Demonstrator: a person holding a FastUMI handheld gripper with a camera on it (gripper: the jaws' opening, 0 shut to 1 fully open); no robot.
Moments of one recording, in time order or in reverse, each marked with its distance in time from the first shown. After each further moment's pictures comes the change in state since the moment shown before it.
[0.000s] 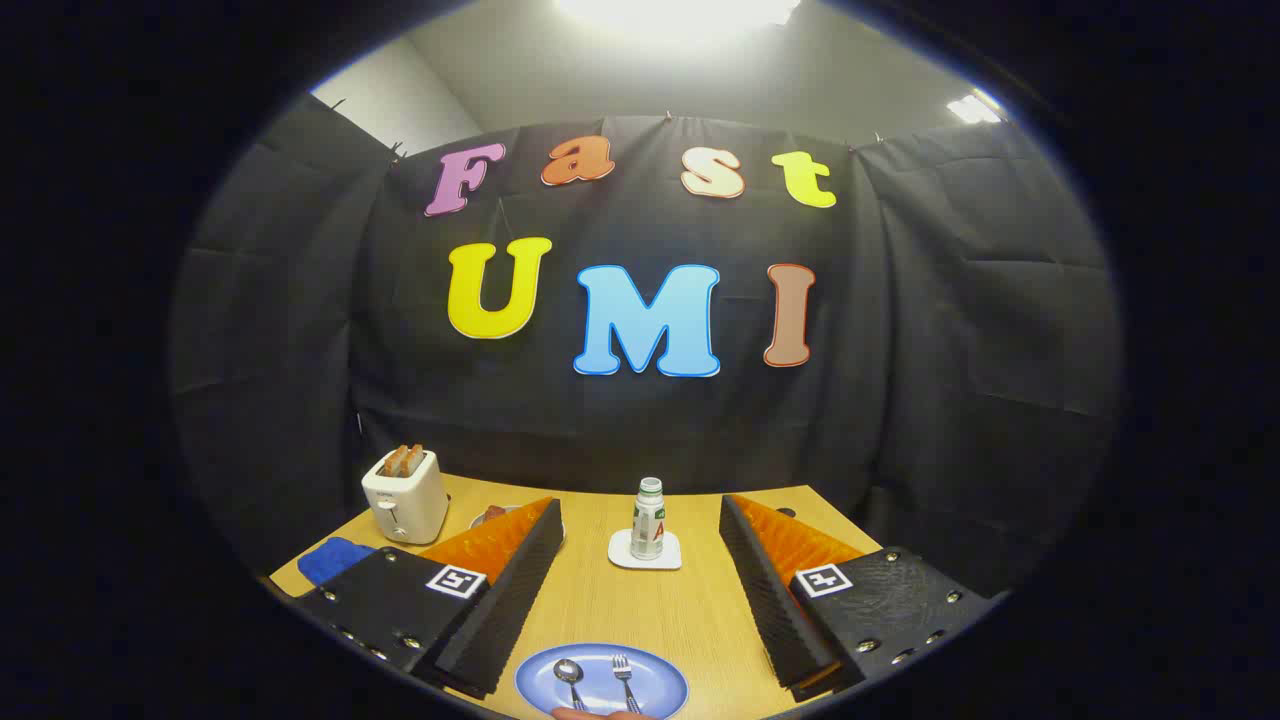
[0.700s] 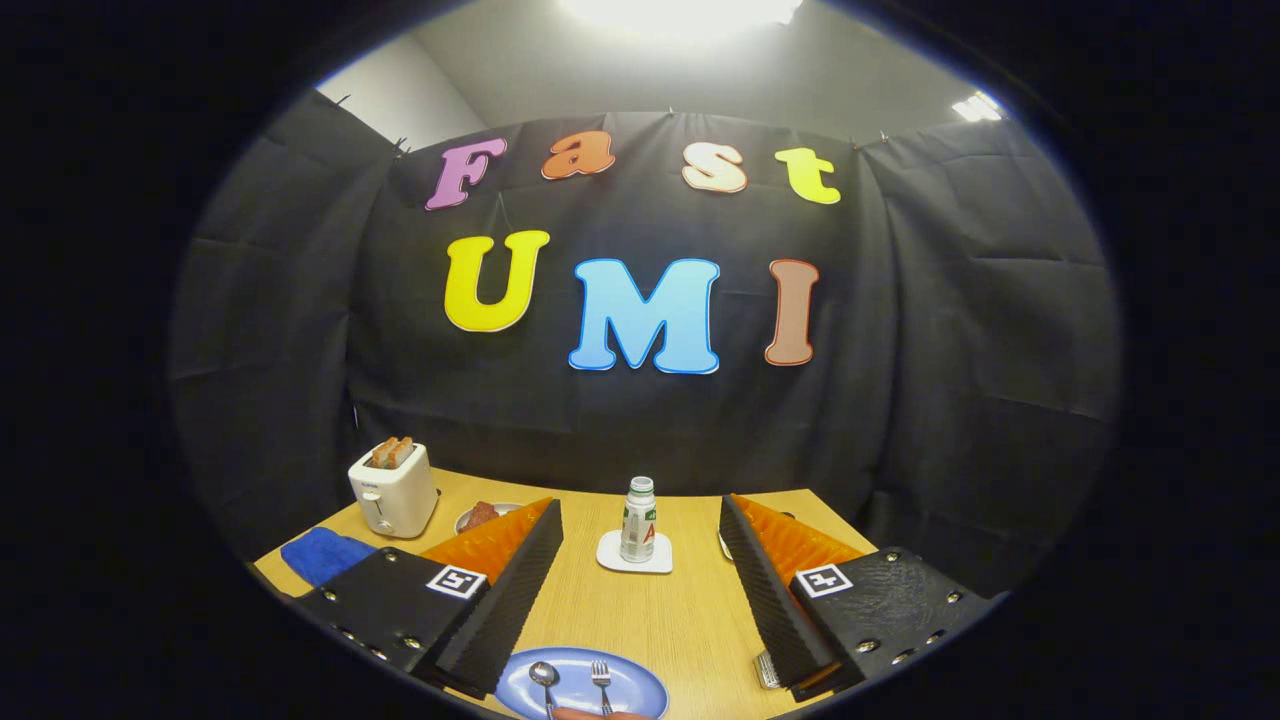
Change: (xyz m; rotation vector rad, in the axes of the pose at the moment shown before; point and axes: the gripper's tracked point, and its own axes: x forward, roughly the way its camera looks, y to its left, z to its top) arm 0.022 -0.012 -0.016 -0.025 0.017 0.028
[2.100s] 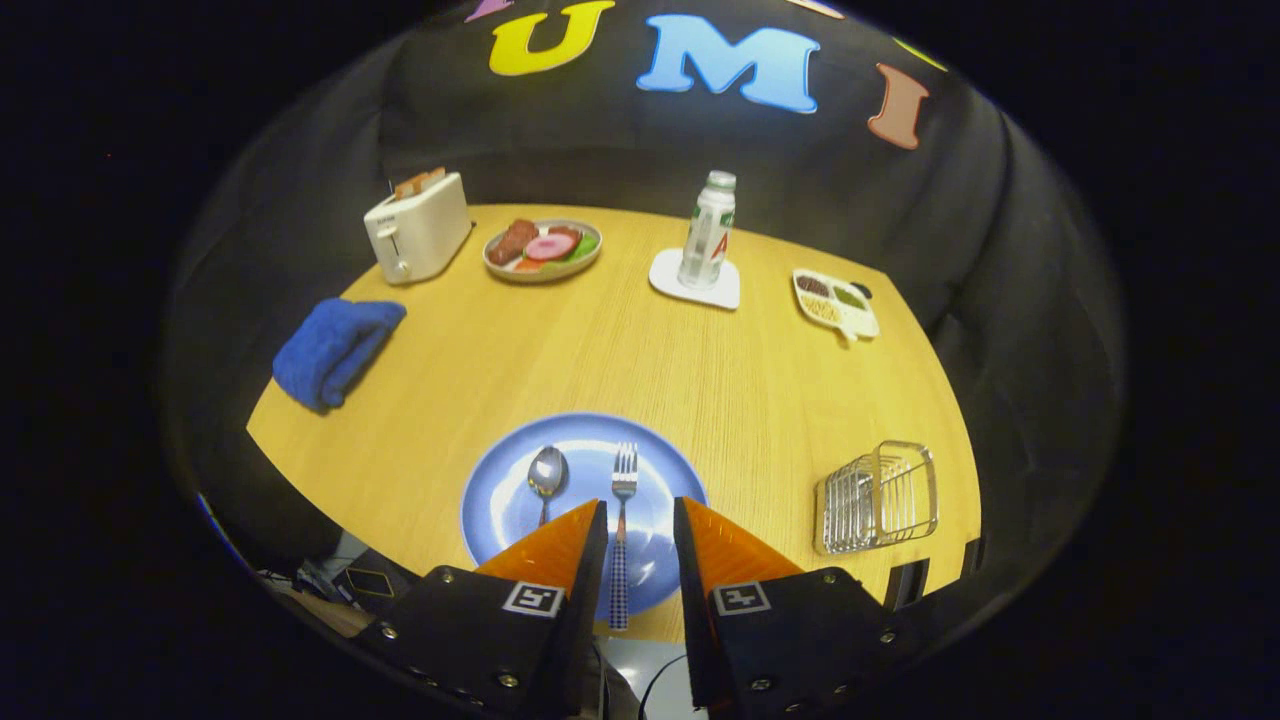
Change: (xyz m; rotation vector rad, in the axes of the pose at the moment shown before) arm -0.042 0.030 -0.252 -0.136 0.883 0.166
